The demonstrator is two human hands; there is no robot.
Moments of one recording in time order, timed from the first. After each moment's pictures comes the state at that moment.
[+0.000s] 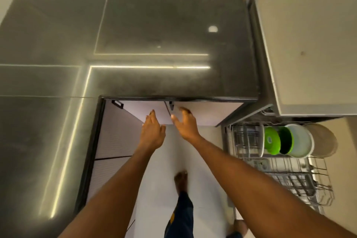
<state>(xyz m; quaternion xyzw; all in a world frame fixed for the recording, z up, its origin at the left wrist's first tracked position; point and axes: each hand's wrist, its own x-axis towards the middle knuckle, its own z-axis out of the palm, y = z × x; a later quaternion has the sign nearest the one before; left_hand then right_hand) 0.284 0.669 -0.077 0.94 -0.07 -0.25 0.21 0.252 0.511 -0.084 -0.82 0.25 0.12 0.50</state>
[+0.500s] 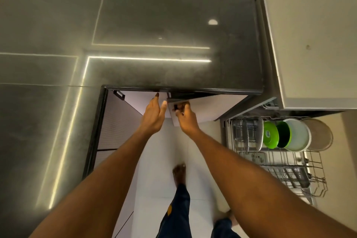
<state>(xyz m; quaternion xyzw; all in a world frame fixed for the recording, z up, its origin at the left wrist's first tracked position) 0.308 0.676 -0.062 0.91 -0.09 -0.22 0.34 0.253 0.532 -0.102 -0.76 0.29 0.12 0.57</state>
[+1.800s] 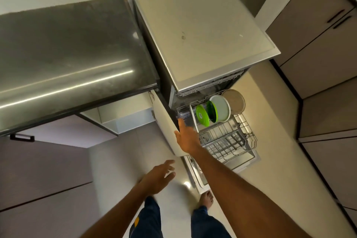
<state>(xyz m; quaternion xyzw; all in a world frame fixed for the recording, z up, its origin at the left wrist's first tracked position) 0.040 0.529 -0.100 0.74 -0.38 -0.52 0.20 0.008 0.316 -0.074 -0.88 0.36 0.11 0.29</state>
